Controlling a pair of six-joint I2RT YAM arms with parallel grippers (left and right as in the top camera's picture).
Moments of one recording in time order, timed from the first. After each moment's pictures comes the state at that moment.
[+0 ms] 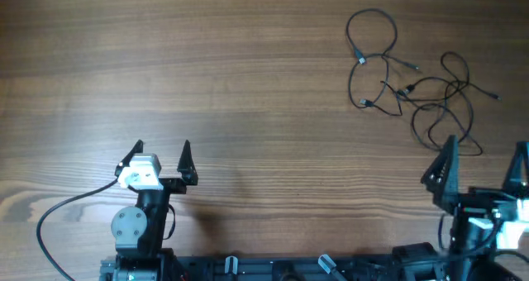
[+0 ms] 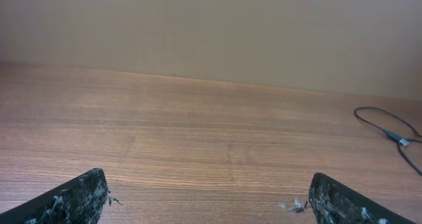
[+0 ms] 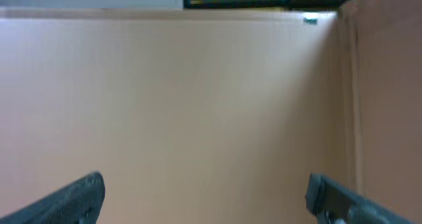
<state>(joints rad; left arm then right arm) -0.01 0.01 0.01 -0.07 0.05 -0.12 0.14 0.03 0.49 0.01 0.21 -0.05</state>
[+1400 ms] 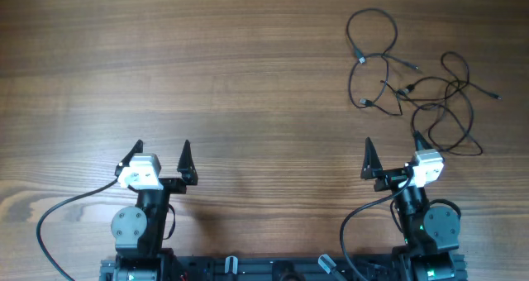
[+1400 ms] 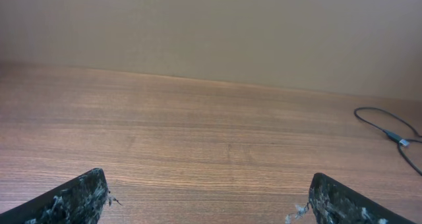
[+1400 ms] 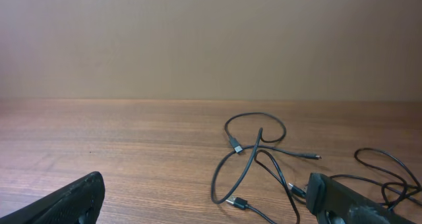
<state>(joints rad) -0.01 0.01 0.01 -0.07 0.05 -0.12 0.14 0.01 0.01 0.00 -0.01 0.05</state>
